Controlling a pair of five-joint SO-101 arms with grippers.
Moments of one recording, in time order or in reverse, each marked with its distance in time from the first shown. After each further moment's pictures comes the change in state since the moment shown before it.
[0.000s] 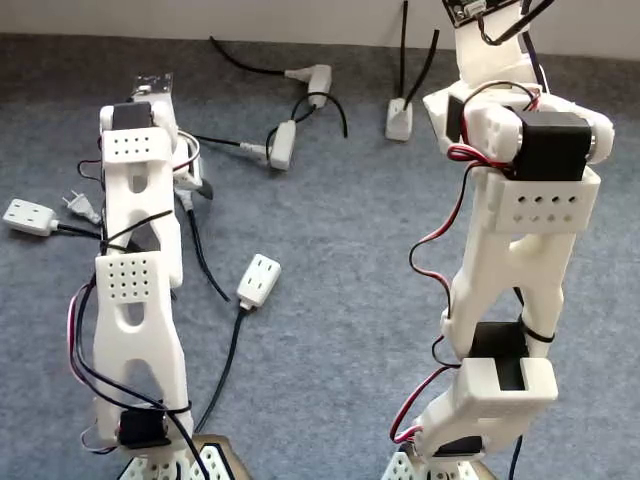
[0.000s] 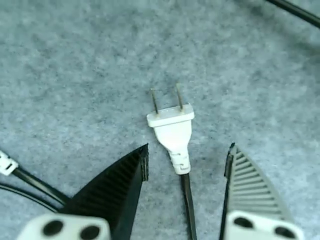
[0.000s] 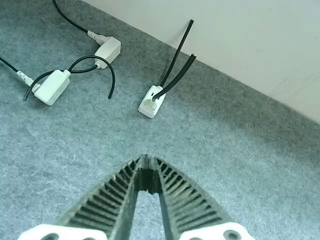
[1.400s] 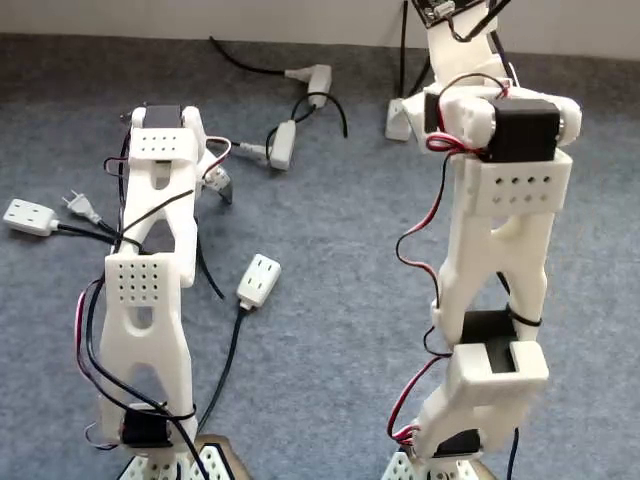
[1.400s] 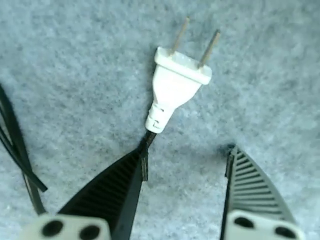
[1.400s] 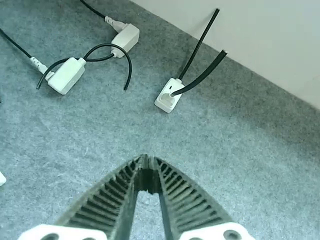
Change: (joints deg) left arm 2.8 -5.9 15.8 -2.5 39.1; right arm -2.9 4.6 0.0 -0.1 0.0
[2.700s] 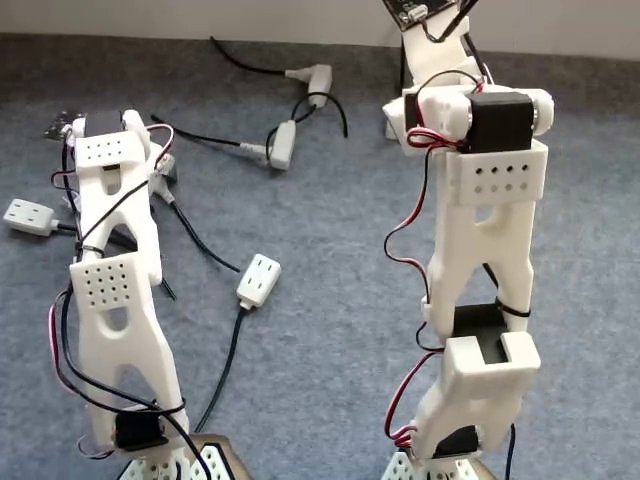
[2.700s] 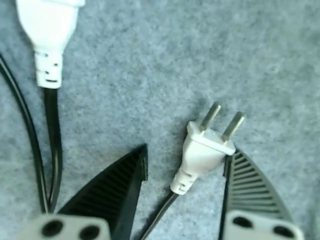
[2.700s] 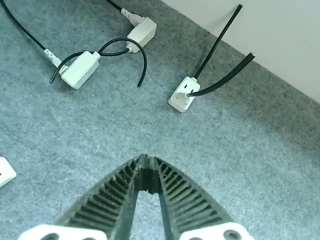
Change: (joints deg) left arm -8.3 0.5 0.1 -9.5 10.4; right arm -2.5 2.4 0.0 0.0 0.0
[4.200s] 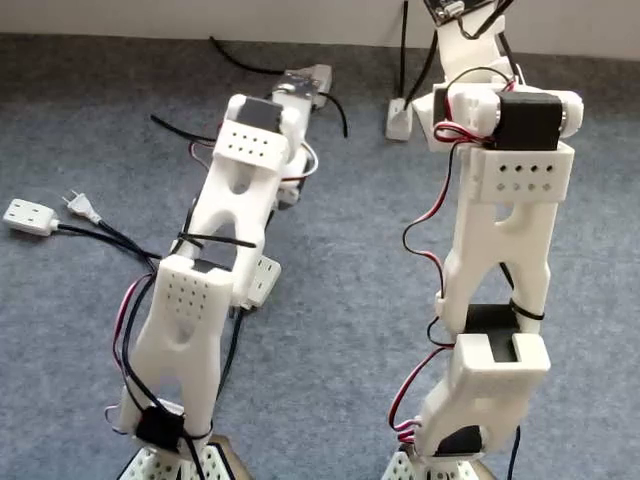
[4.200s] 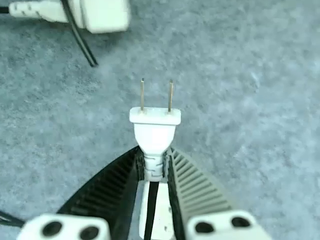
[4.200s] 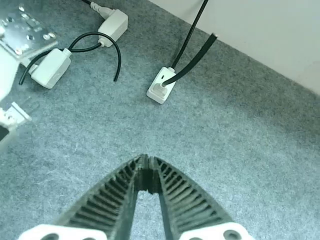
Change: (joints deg) left arm 32.1 -15.8 5.8 12.2 -51.4; right arm 5.1 0.0 0.0 -0.6 0.0
